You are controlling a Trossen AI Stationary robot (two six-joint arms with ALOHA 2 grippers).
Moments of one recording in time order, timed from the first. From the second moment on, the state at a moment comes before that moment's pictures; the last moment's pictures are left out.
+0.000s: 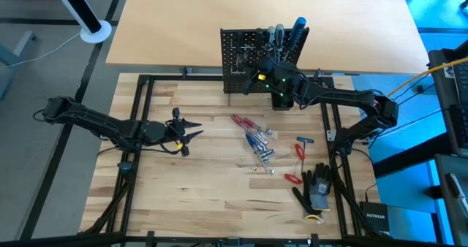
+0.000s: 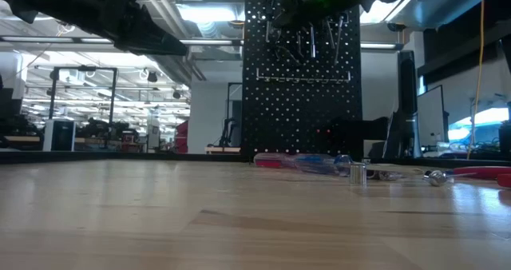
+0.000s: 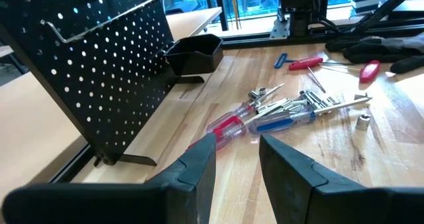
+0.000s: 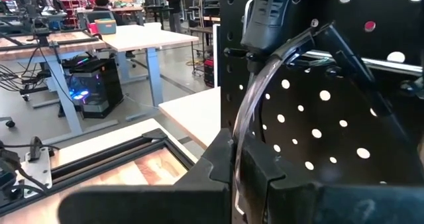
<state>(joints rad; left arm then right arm) -0.18 0.94 0.38 0.27 -0.55 0.06 -0.37 1.48 1.11 0.32 0.27 0.05</state>
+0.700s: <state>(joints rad) -0.18 0.94 0.38 0.27 -0.55 0.05 -0.37 1.49 1.11 0.28 0.29 0.12</state>
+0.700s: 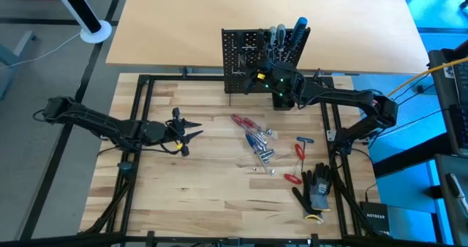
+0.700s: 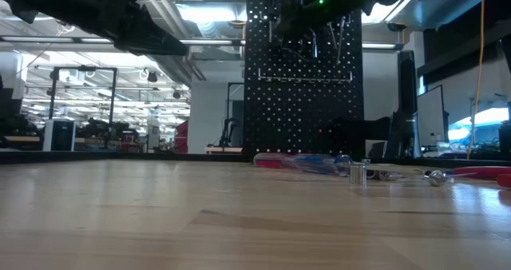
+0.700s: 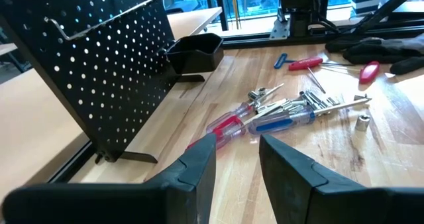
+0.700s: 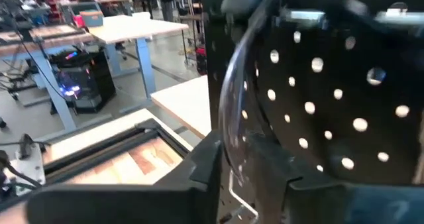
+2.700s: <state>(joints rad) -0.18 0.94 0.38 0.27 -0.51 0.03 0.26 1.33 1.01 -0.36 0.26 0.31</state>
